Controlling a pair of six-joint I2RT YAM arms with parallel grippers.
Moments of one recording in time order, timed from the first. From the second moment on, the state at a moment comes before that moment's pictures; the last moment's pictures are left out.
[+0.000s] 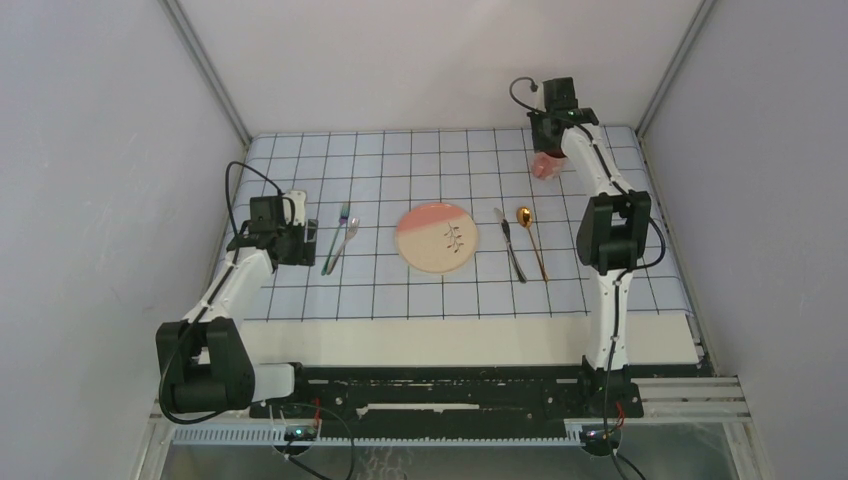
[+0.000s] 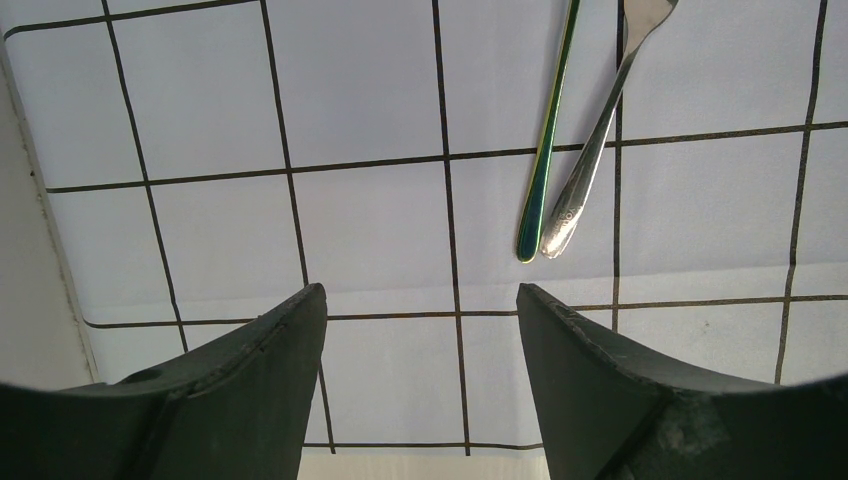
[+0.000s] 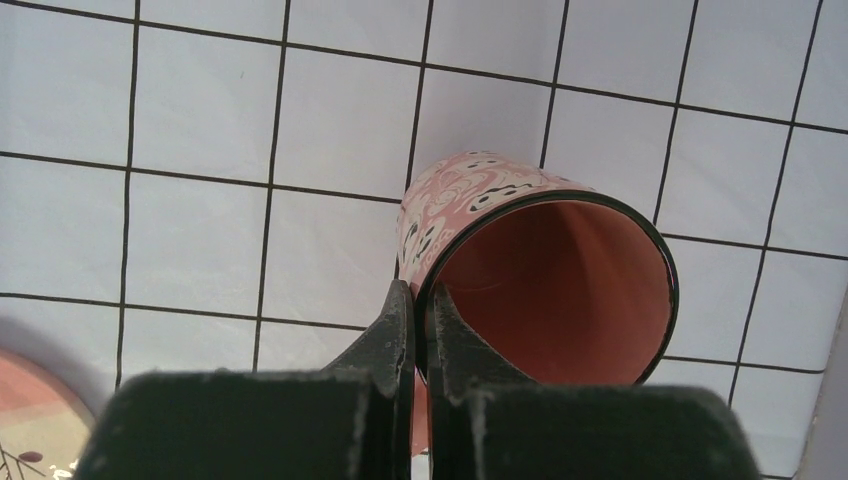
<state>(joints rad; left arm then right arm) 0.05 1.29 0.83 -0.45 -0.02 0.17 0.10 2.27 2.19 -0.73 0.05 -0.08</state>
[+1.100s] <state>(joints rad) 0.05 1.29 0.83 -0.45 0.01 0.19 0.14 2.31 2.31 -0.77 0.08 -0.12</state>
